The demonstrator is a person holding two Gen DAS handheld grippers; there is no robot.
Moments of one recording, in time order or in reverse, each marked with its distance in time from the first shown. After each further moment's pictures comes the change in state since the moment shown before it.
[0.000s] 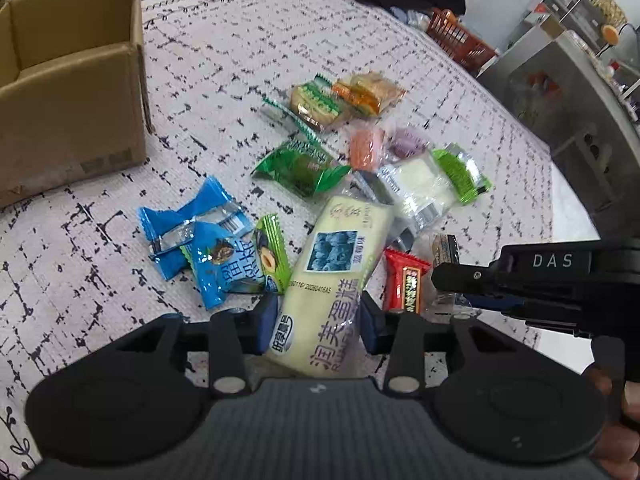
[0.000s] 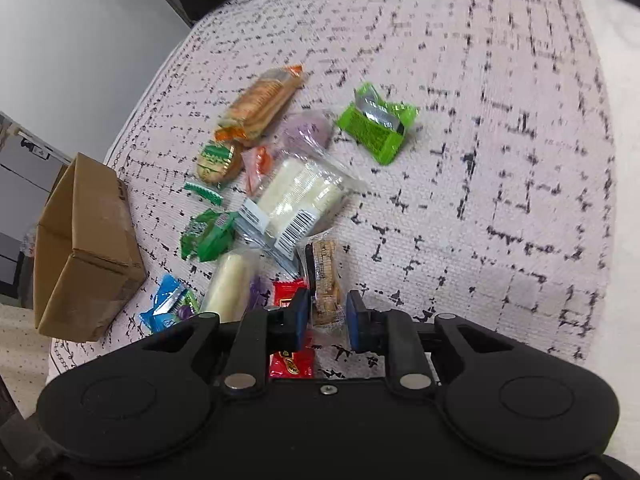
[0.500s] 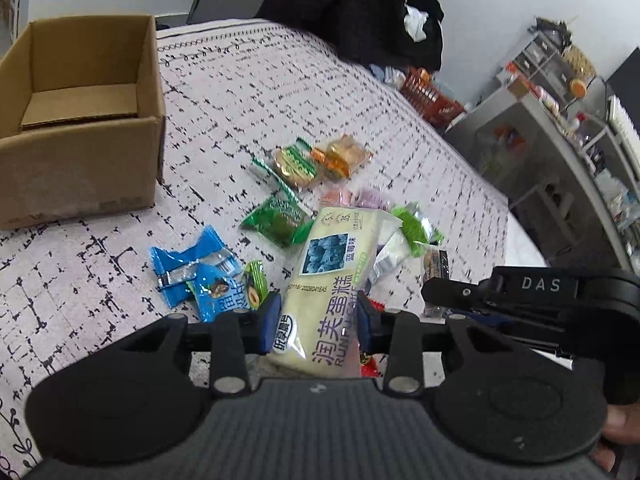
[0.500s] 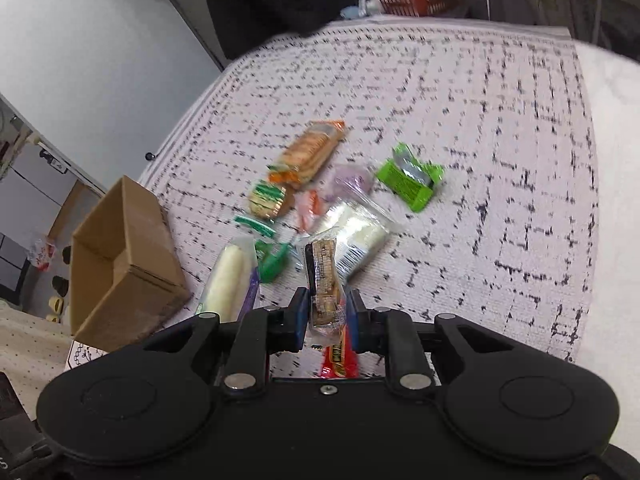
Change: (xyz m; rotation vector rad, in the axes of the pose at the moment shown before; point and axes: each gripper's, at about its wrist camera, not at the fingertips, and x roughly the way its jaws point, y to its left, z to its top) left arm -0.048 0.007 0.008 -0.057 -0.131 -0.108; right arm -0.050 0.039 -0.004 -0.054 -0.133 0.008
